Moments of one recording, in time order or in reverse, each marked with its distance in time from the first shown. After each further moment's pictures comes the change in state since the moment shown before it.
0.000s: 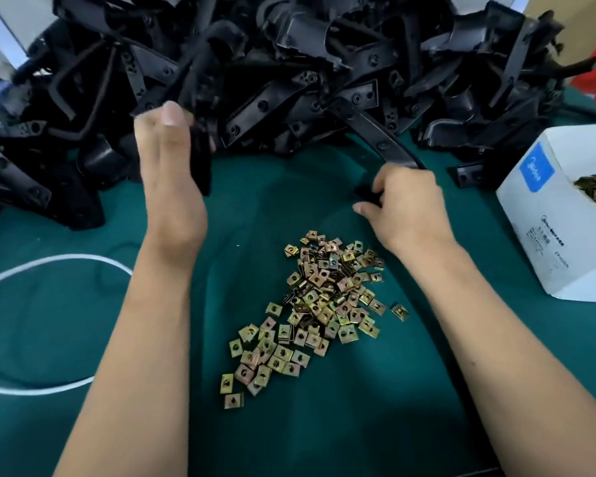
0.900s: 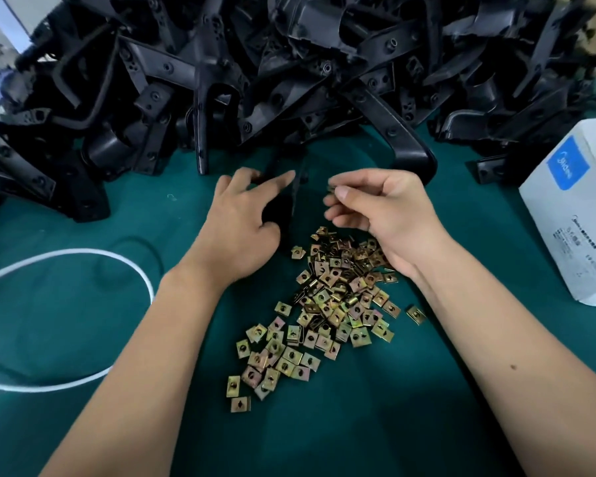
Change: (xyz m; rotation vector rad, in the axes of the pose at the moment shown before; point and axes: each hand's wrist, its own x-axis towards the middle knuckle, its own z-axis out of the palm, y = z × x) left_hand -0.029 -0.028 0.004 0.893 -0.592 0.038; right_hand -0.009 -0.013 0.028 1.299 -0.315 0.089
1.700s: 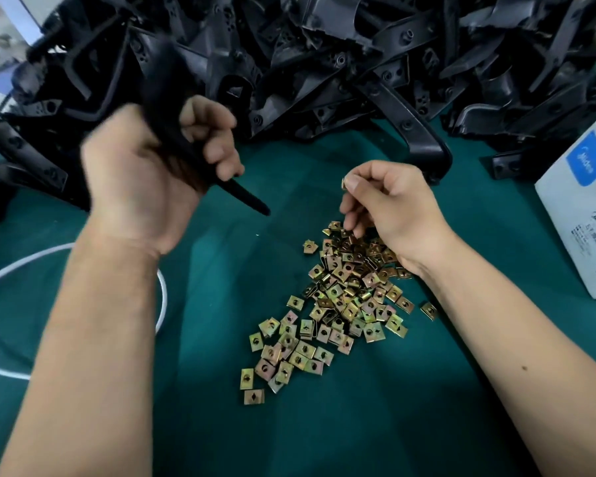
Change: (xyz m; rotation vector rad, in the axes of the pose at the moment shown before) left_hand 0.005 -0.016 -0.073 -1.389 -0.002 0.022; right_hand -0.003 0.000 0.009 -0.242 -0.029 -0.075
